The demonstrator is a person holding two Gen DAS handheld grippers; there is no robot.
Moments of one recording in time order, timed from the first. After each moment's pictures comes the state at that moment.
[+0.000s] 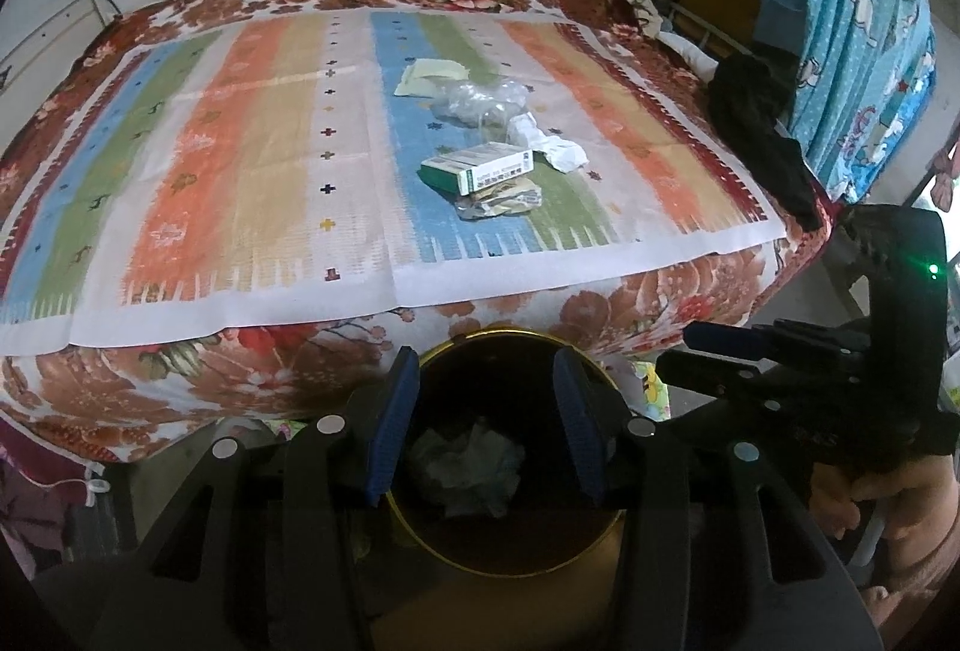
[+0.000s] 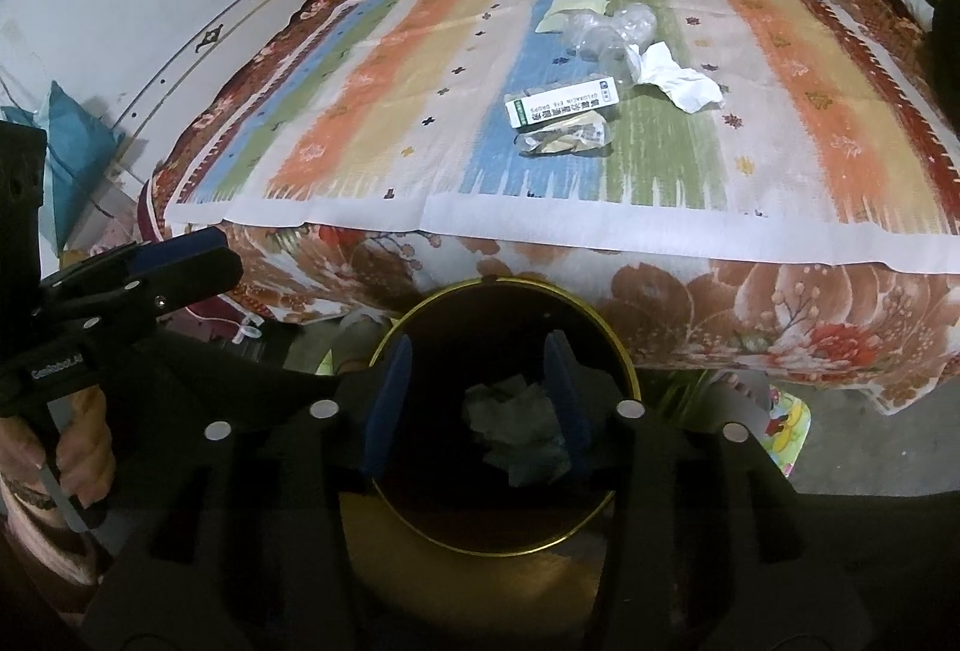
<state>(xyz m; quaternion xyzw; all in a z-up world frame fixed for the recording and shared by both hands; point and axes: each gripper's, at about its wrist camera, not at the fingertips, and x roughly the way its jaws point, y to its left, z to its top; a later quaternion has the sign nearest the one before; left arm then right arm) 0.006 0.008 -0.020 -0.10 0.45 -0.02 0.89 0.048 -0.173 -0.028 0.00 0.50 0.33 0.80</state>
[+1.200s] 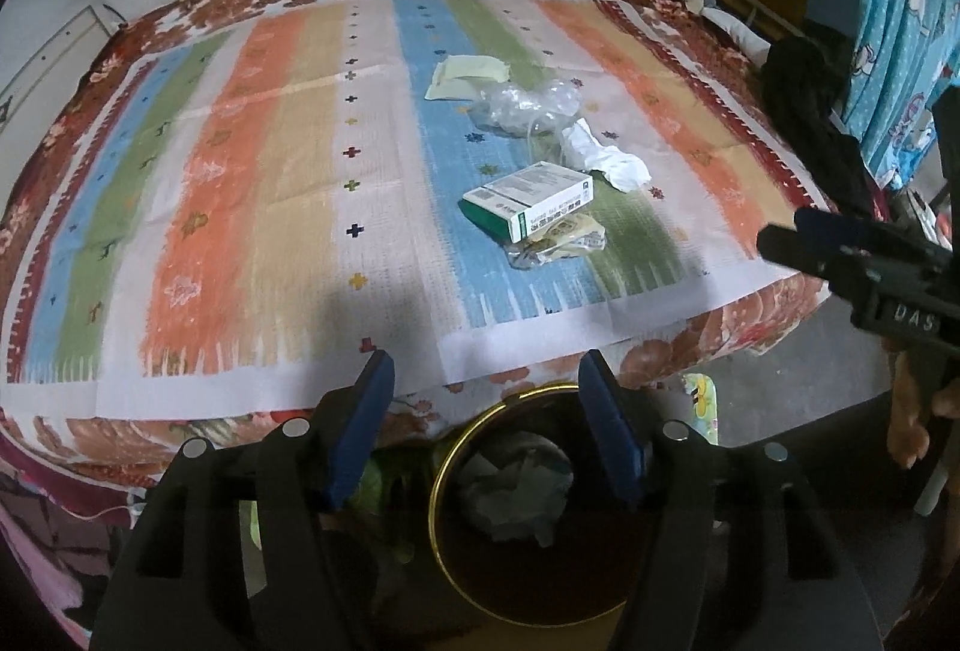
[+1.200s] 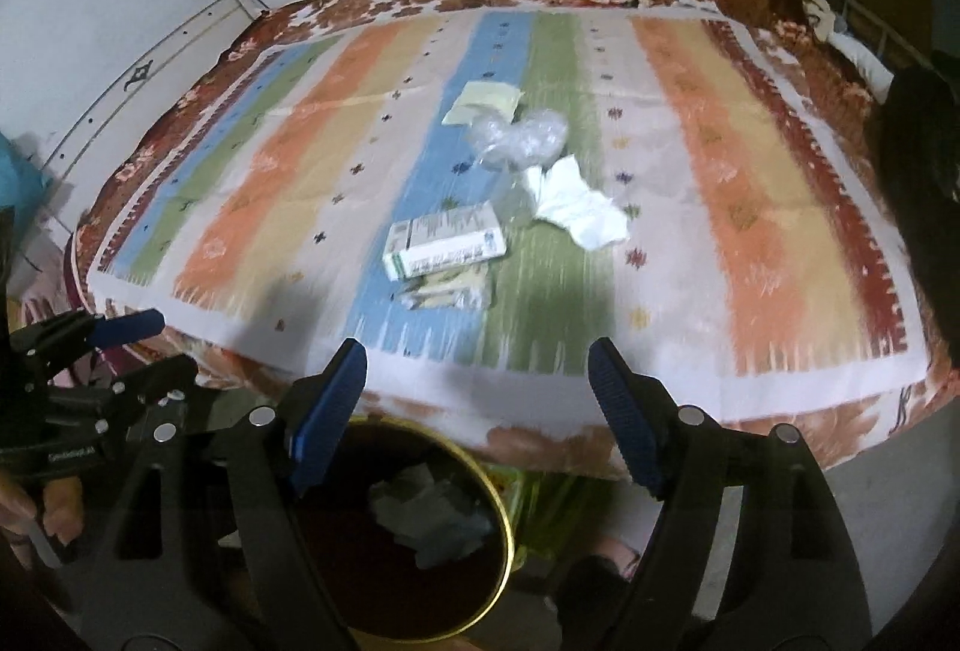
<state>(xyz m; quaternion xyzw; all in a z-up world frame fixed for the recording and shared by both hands) 0.093 0.023 -0.018 -0.07 0.49 0.02 0.87 0.159 -0.173 0.016 -0.04 0.46 0.26 0.85</state>
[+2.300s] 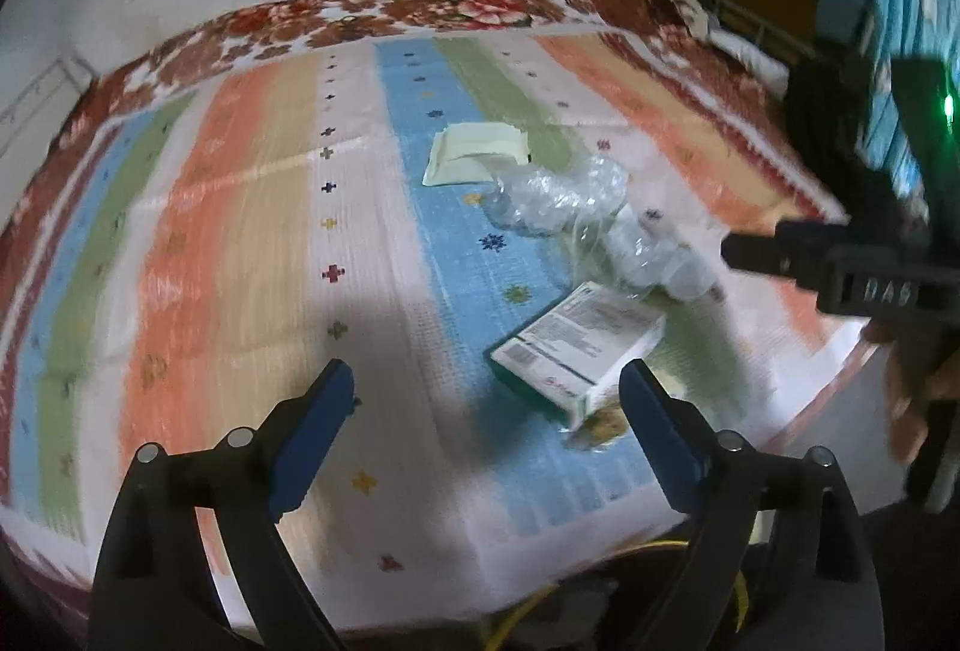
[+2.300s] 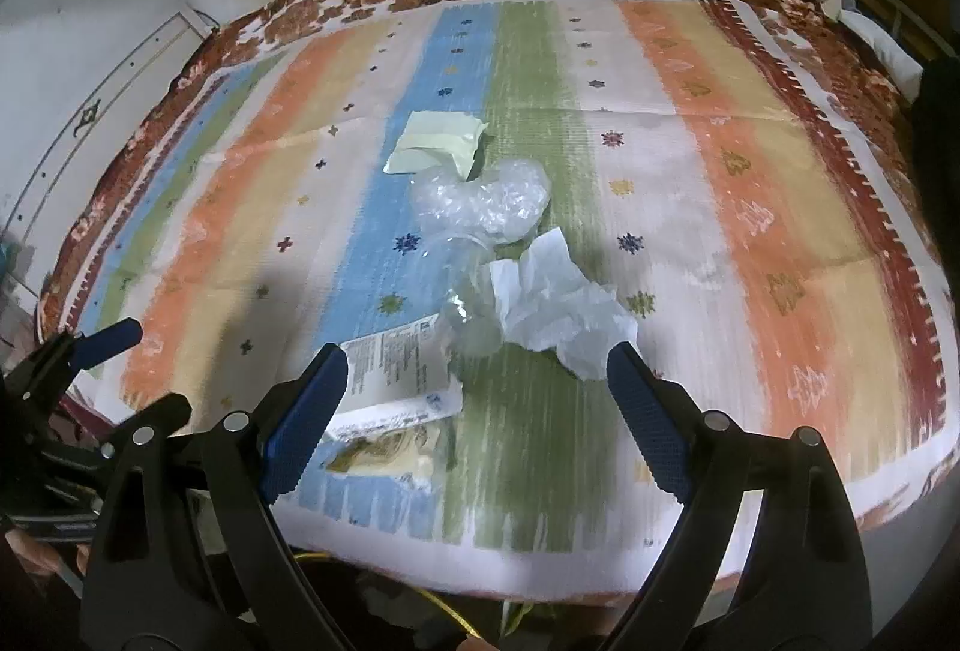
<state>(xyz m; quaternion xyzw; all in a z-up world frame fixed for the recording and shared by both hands) 0.216 0.050 -0.048 -0.03 0.45 0.01 0.89 0.298 -0.127 -0.030 -0.02 0.49 0.23 0.84</state>
